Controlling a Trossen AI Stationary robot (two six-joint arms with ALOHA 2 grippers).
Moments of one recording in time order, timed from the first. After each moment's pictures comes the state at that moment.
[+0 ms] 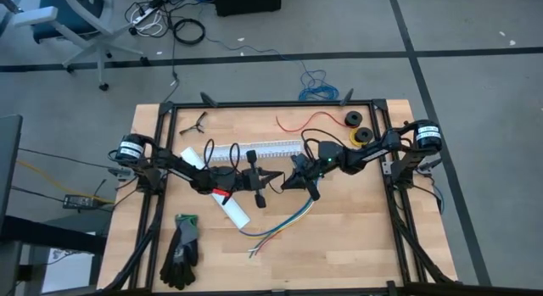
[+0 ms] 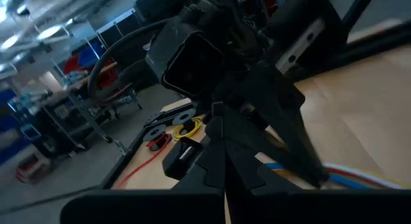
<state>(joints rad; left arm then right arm) -0.14 1.76 0.65 1.10 -0.38 0.45 -0.10 1.70 0.56 1.00 -0.55 0.39</state>
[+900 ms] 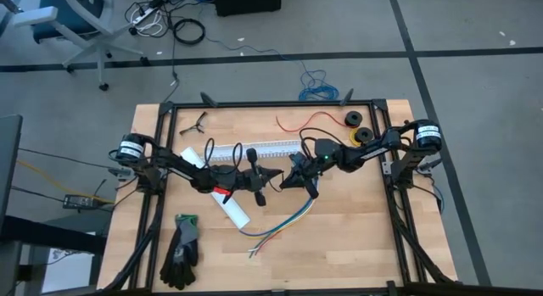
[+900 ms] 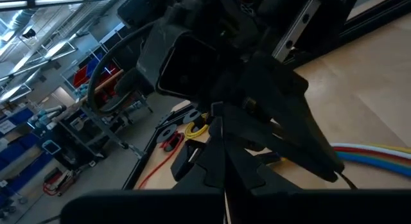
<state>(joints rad) -0.12 1.76 0.65 1.09 -0.38 0.55 -0.12 1.70 0.59 0.92 -0.58 0.37</state>
